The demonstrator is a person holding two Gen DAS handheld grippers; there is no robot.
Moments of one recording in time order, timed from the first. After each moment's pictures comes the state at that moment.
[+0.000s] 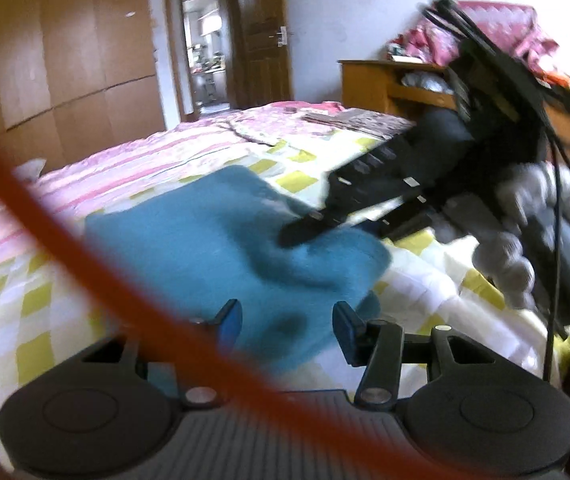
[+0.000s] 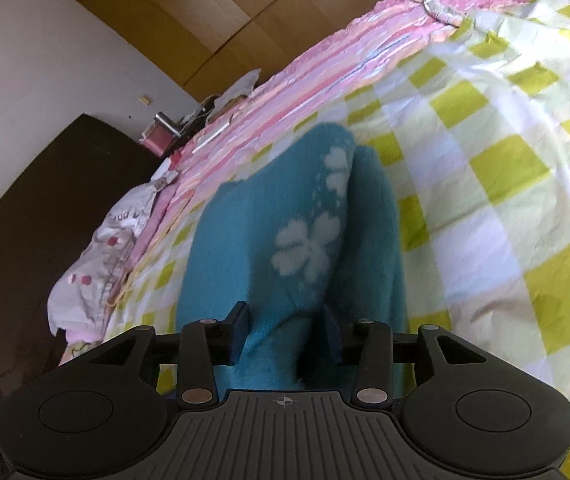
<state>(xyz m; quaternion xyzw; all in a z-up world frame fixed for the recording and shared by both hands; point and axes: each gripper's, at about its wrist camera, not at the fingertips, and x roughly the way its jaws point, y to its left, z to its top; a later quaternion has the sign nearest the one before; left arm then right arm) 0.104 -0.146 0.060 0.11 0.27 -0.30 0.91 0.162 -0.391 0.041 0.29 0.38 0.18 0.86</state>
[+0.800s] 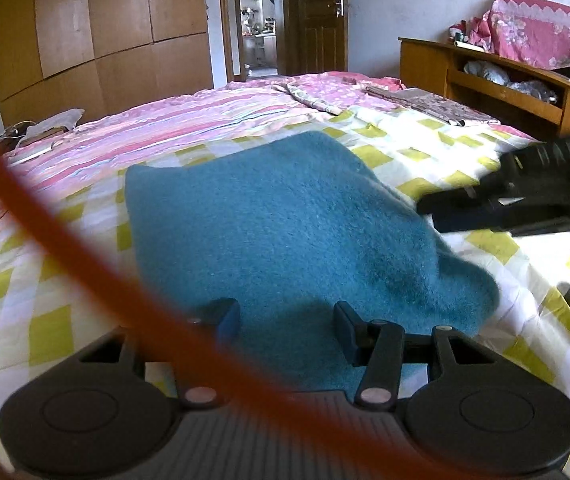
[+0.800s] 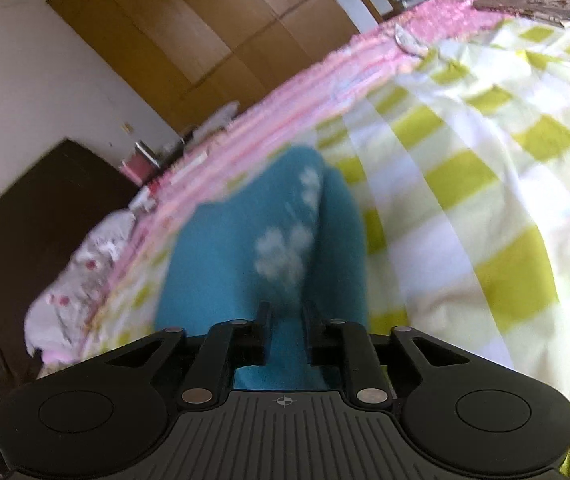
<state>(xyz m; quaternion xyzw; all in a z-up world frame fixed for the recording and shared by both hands) 0.167 -0.141 0.036 0.09 0.32 -0.24 0.91 0.140 -0.403 0.043 0.31 0.32 0.12 0.89</state>
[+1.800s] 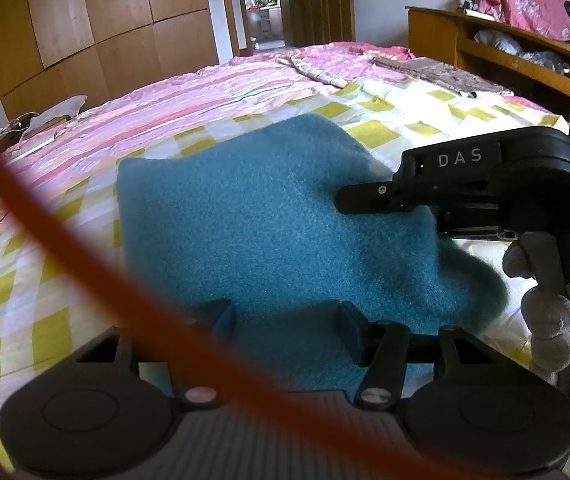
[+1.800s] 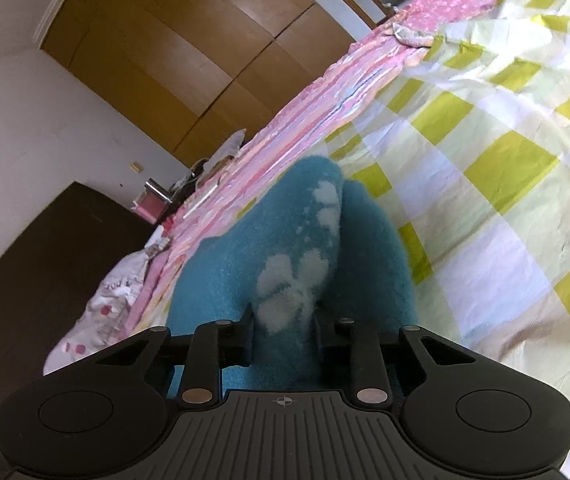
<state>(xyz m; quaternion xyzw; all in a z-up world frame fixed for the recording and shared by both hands) 0.179 -0.170 0.039 0.13 0.36 -0.21 0.90 0.183 -0.389 0.005 0.36 0.29 0.12 0.88</state>
